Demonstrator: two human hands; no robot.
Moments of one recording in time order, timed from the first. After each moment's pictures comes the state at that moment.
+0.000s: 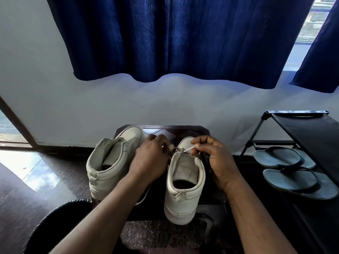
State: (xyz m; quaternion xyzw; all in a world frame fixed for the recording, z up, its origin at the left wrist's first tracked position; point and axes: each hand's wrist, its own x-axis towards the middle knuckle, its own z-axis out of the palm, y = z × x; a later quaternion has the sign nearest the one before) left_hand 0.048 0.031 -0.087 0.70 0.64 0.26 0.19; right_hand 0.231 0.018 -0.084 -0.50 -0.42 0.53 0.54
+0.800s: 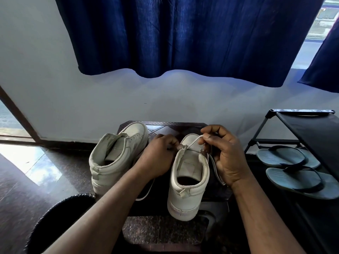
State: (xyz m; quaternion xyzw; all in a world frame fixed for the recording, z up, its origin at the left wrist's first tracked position) left_hand 0.048 0.036 -0.092 0.71 0.57 0.29 0.31; right_hand 0.238 0.016 -0.080 -0.41 -0.45 0.51 0.61
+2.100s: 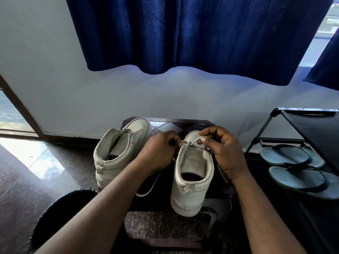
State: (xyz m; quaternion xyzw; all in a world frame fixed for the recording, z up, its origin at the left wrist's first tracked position) left_hand 0.043 0.038 -0.089 0.70 0.58 0.29 0.30; right_hand 0.239 0.025 -0.099 -0.51 -0.54 0.39 0.55
